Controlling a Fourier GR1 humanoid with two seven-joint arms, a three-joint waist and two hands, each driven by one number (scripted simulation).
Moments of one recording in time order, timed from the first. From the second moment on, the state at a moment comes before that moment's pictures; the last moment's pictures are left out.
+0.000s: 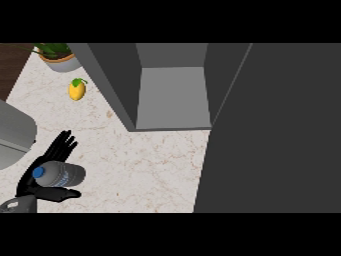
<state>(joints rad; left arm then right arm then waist) -0.26 0.30 0.30 -0.53 -0.07 -0.59 -0.68 0.00 -0.21 0.45 -2.50 0.02 -0.24 0.52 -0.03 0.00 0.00</state>
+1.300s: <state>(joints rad) -0.33 0.18 0.17 -0.55 -0.07 -0.51 -0.80 0.12 -0.26 0.33 -2.49 0.00 -0.21 0.40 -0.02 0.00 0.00</state>
